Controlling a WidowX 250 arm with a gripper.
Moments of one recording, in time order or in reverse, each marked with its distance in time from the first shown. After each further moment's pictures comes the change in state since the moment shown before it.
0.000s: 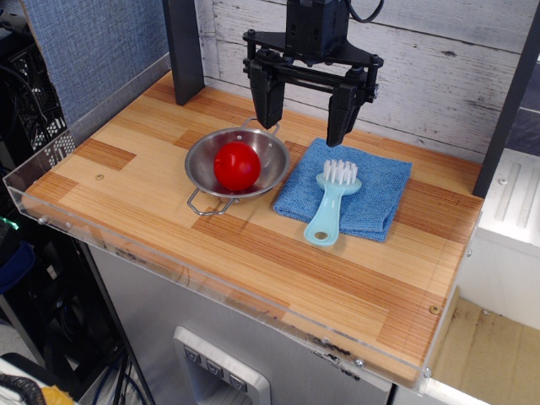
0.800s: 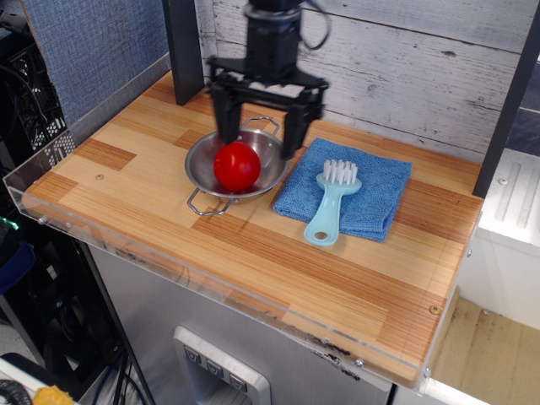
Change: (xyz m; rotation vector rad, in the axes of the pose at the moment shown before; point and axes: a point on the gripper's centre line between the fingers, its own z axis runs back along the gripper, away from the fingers) arm 0.005 0.056 -0.037 0.027 0.111 0.116
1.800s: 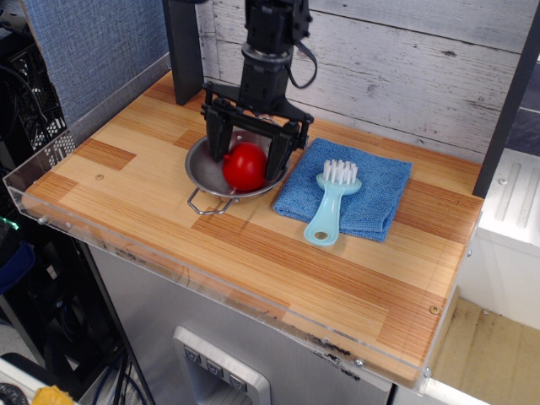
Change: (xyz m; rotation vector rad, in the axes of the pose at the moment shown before) arm 0.023 0.014 -0.039 0.118 0.015 0.015
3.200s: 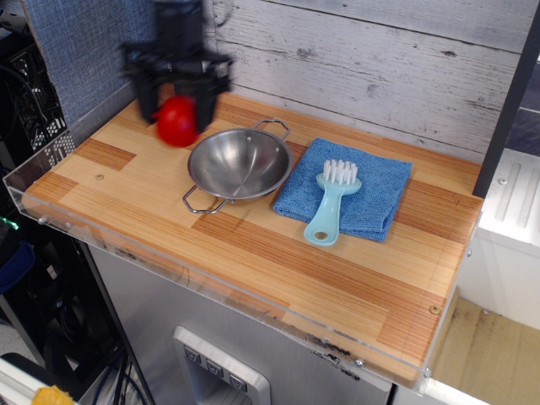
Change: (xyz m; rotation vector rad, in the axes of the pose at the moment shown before) arm -0.017 0.084 0.019 -0.115 0.024 0.156
